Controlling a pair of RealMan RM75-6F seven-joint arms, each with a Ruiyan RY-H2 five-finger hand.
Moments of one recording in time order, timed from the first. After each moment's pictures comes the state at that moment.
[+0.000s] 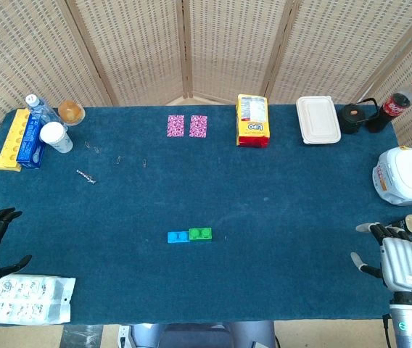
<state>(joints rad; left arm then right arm) -0.05 -1.05 -0.03 -1.88 1.45 1.52 0.18 0.07 -1.15 0.10 -1.81 -1.38 1.48 -0.16</state>
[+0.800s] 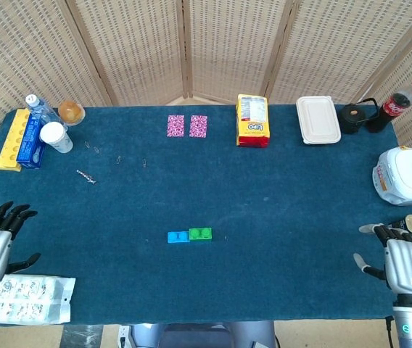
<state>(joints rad) -0.11 -1.01 -0.04 -1.94 1.47 1.43 0.27 0.06 -1.14 0.10 -1.80 -1.40 1.50 -0.13</state>
